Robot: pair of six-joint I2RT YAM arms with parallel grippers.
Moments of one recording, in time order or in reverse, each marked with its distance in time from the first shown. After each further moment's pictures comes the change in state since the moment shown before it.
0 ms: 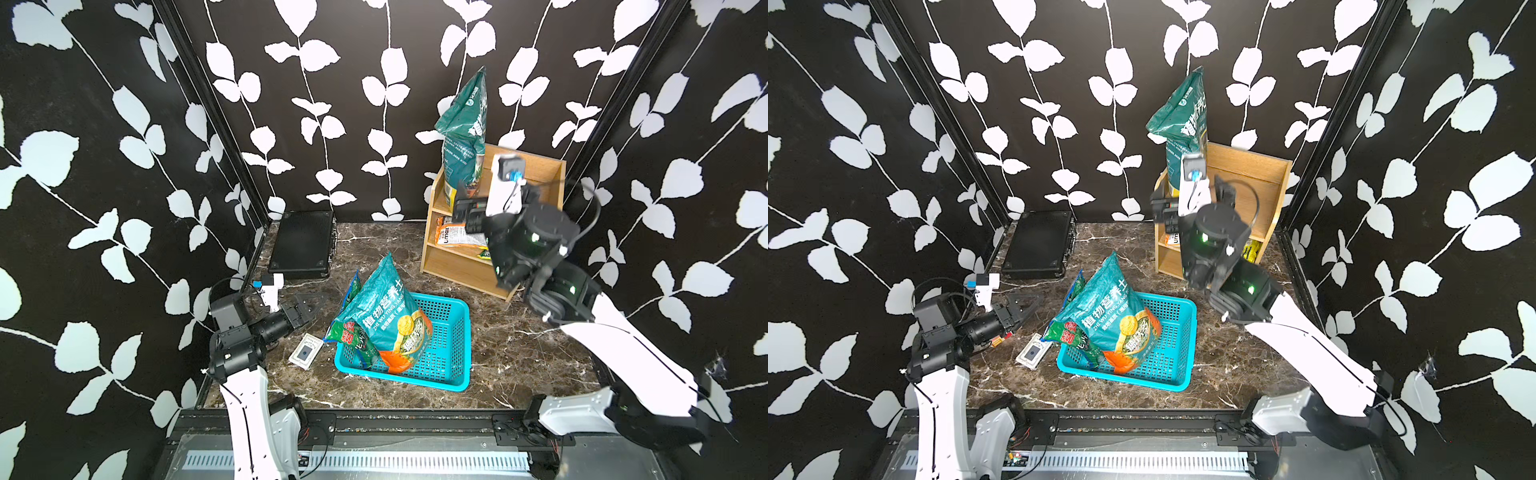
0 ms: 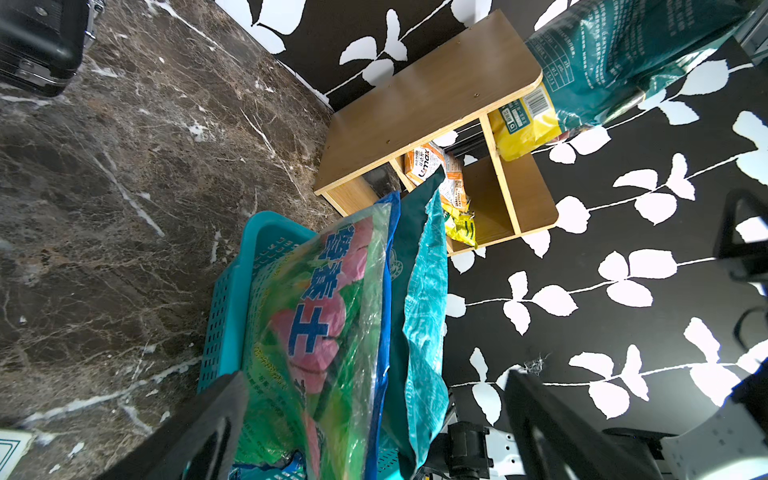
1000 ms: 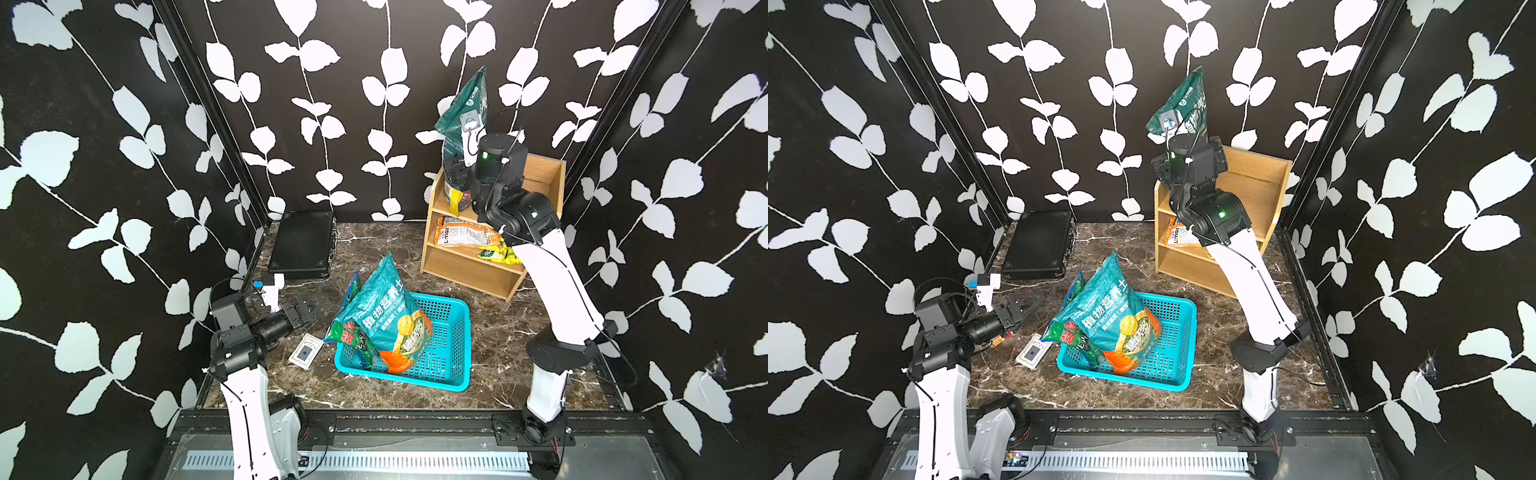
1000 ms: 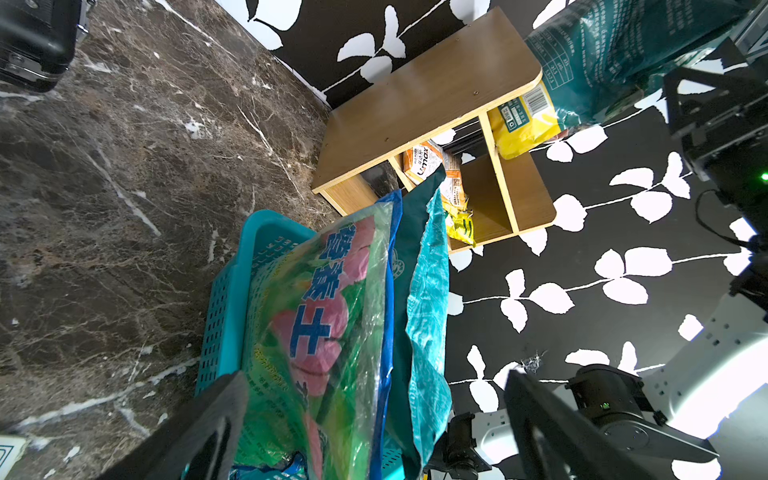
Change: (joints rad) left arm 0.000 0.010 -0.016 0.023 0.012 -0.001; right arm -0.244 0.517 0.706 -0.405 -0.094 -0.170
